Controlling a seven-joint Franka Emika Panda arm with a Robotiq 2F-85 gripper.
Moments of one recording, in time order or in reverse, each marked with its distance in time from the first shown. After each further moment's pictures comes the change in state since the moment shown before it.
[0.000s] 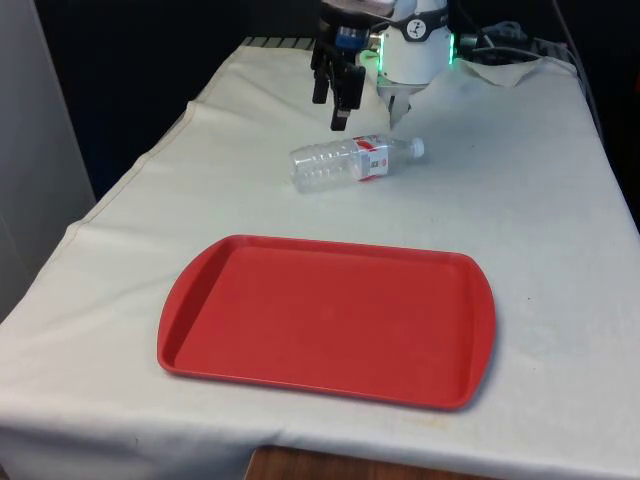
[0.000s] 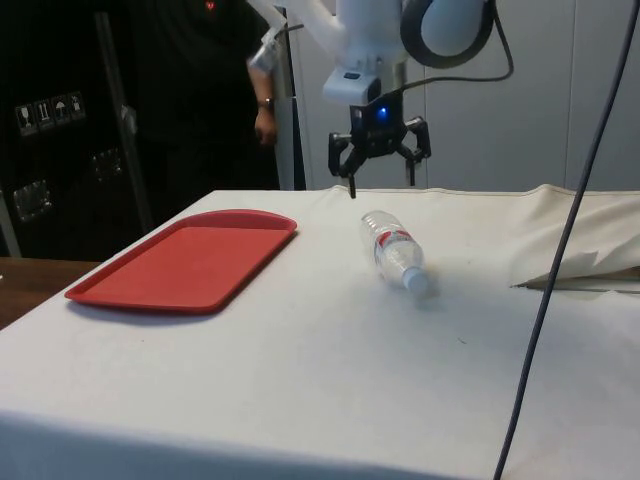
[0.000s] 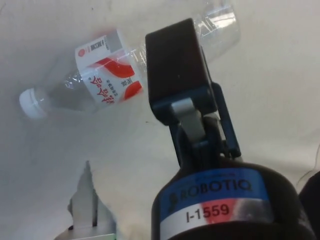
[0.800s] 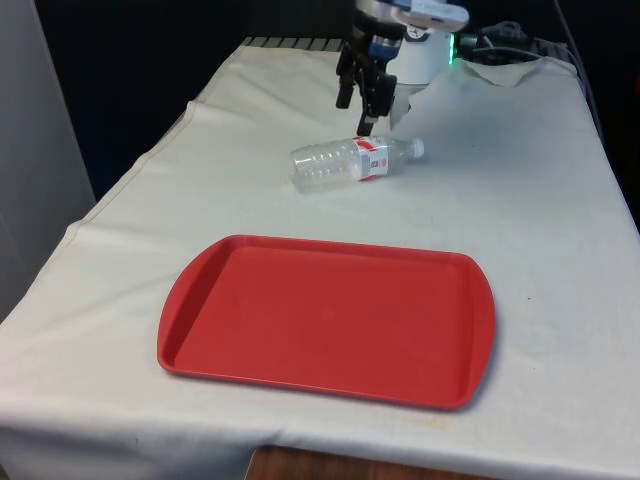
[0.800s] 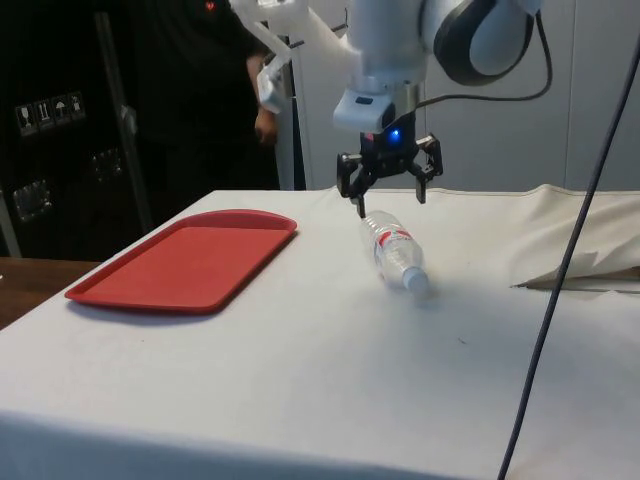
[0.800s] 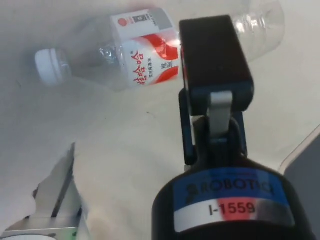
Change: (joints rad) arm 0.001 -0.013 0.073 -0.075 -0.215 0.029 0.252
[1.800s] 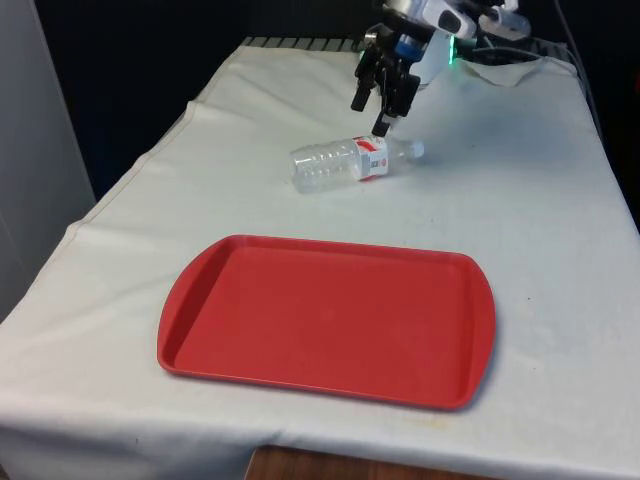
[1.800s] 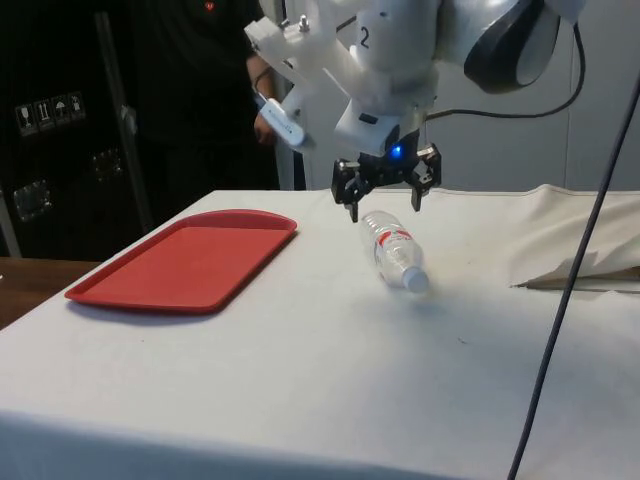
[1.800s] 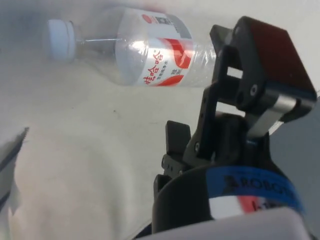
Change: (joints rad) arm 0.001 -0.006 0.081 -0.018 -0.364 -0.002 0.447
